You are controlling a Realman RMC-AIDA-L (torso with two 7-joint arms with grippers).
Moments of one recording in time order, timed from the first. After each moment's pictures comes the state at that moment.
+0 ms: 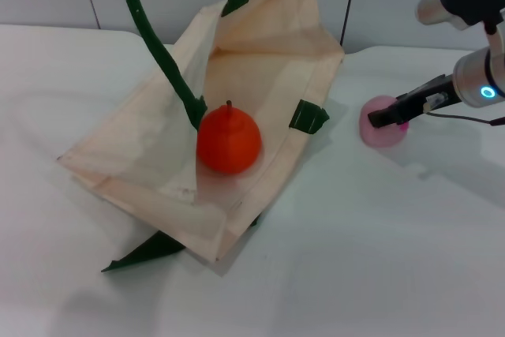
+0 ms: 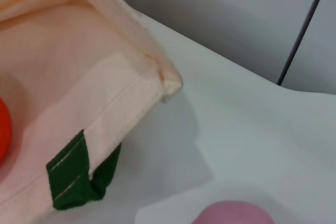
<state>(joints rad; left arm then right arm) -0.52 -2.03 1.26 2.02 -0.45 -1.32 0.44 1.02 2.02 -0.91 -0.38 0.51 0.89 -0.96</state>
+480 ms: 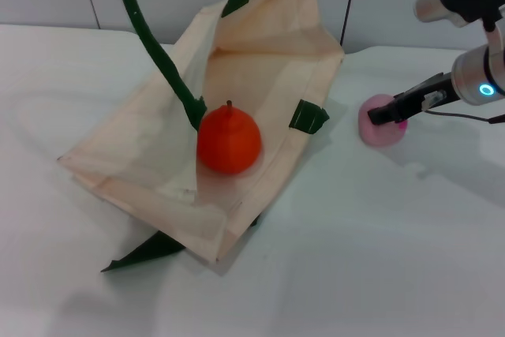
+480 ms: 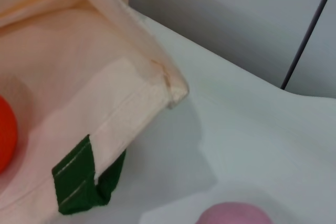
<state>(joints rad) -0.51 -2.03 1.26 2.02 -0.44 -1.32 0.44 1.03 2.02 -0.91 -0.39 0.51 0.90 -0.96</state>
